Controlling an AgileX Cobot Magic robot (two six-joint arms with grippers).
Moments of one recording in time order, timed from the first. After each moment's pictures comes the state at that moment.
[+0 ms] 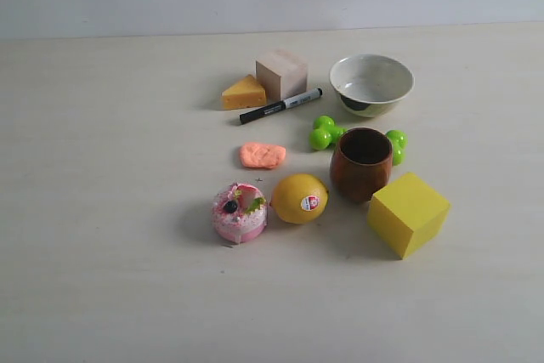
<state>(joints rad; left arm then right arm) 0.10 0.04 0.00 0.16 0.13 -0.34 -0.07 0.02 0.00 0.08 0.32 -0.05</state>
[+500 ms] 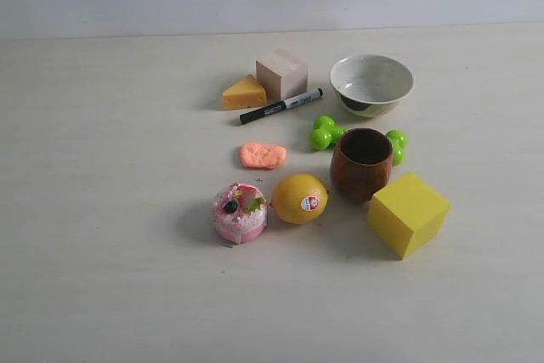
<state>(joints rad) 0.06 0.01 0.00 0.12 0.37 -0.33 -0.07 0.02 0.00 0.08 0.32 -0.05</state>
